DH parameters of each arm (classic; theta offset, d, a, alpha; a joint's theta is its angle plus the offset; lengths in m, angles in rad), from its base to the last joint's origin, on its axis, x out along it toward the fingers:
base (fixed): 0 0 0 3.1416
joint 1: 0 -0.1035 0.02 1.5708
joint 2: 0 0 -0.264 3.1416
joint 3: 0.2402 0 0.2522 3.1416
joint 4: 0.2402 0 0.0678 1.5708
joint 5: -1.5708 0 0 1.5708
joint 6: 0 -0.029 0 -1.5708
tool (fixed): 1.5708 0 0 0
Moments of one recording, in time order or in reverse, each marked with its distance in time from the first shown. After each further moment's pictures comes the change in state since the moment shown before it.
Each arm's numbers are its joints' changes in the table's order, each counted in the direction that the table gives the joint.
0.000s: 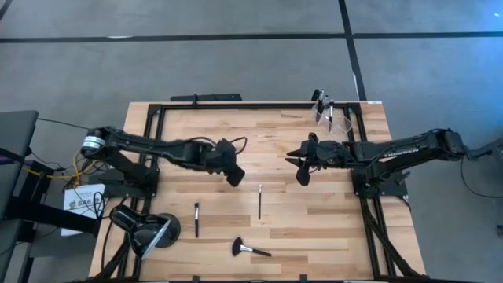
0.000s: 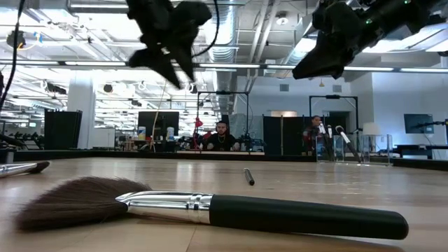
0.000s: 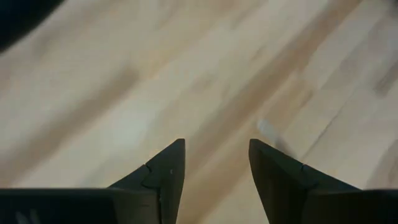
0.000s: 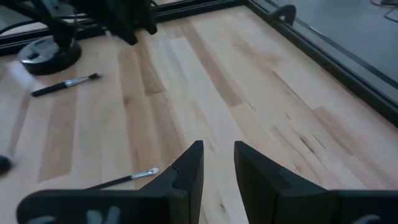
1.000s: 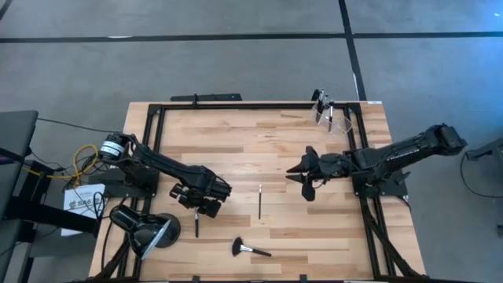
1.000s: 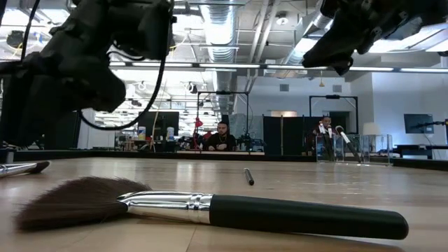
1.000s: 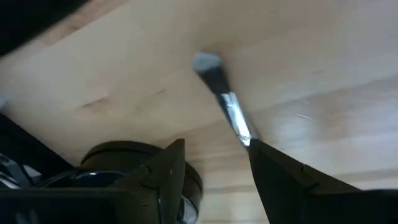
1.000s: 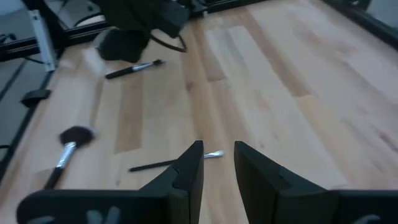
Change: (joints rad) left arm 0.164 0.202 -0.144 0.380 -0.659 0.534; right arm -0.169 0.000 0.000 0.001 0.045 -0.084
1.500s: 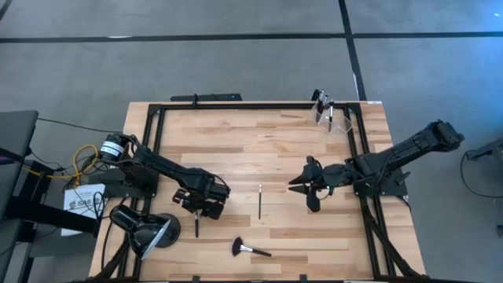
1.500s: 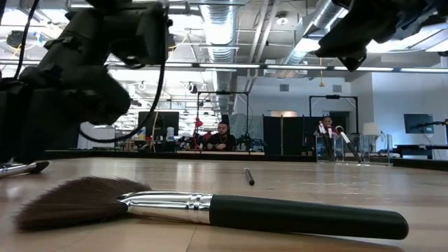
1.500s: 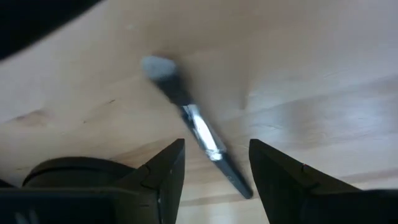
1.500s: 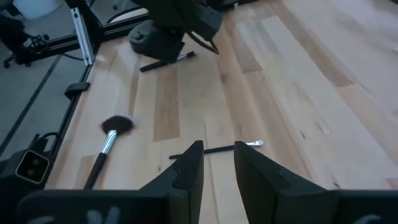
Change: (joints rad) left arm 0.010 -0.001 -0.084 -0.202 -0.042 0.068; right arm -0.137 0.000 0.000 0.001 -0.028 -0.092
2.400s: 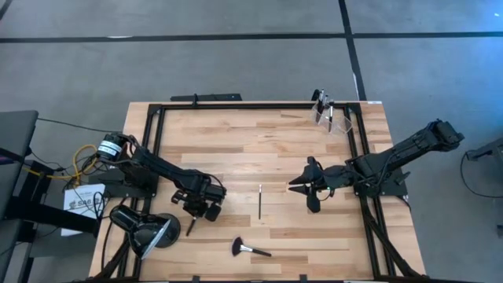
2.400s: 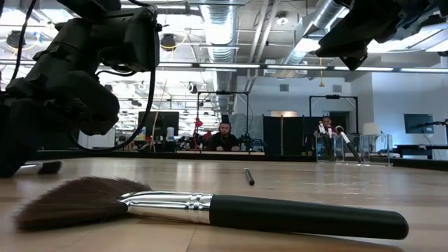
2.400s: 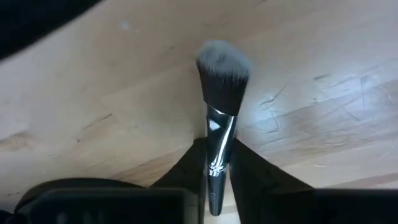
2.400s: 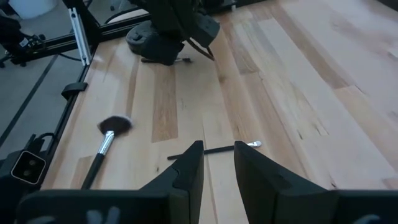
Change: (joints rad) left arm 0.022 -0.003 -0.108 -0.147 -0.018 -0.030; right arm -0.018 0.000 0.000 0.000 -0.029 0.001
